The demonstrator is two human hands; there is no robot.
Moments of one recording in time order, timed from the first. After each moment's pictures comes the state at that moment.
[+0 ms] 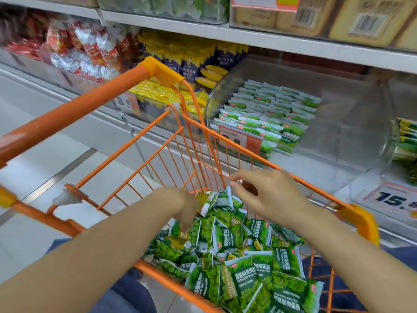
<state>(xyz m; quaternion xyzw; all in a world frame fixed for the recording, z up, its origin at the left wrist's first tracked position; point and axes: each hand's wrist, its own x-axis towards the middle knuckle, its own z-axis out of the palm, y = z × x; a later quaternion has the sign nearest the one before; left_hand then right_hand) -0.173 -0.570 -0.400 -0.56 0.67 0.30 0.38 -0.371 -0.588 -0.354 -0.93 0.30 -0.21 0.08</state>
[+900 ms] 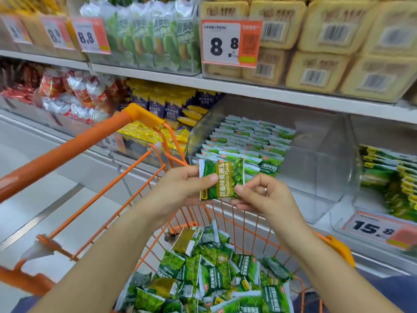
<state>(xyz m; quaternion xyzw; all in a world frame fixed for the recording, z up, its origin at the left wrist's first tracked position) -0.195 -0.570 -0.308 -0.54 0.49 0.54 -0.42 -0.385 -0.602 -0.326 -0.53 0.38 -0.42 0.62</state>
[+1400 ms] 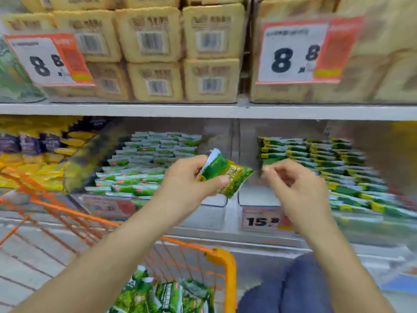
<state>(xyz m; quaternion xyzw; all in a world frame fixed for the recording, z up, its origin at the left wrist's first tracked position) -0.393 -0.652 -0.289 -0.49 0.69 0.39 -0.37 -0.591 -0.635 -0.321 -0.61 0.63 -0.46 0.14</state>
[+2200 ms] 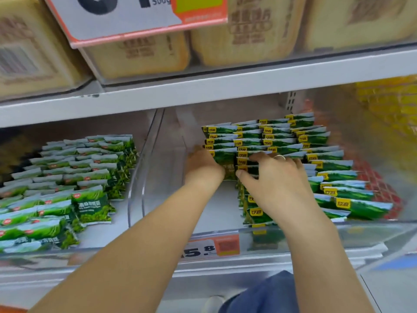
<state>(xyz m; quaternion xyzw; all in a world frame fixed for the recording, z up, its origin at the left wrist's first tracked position) -0.579 -0.788 -0.383 -0.69 0.66 0.25 -0.17 -0.682 -0.693 -0.350 -0.59 0.79 -0.15 0.08</state>
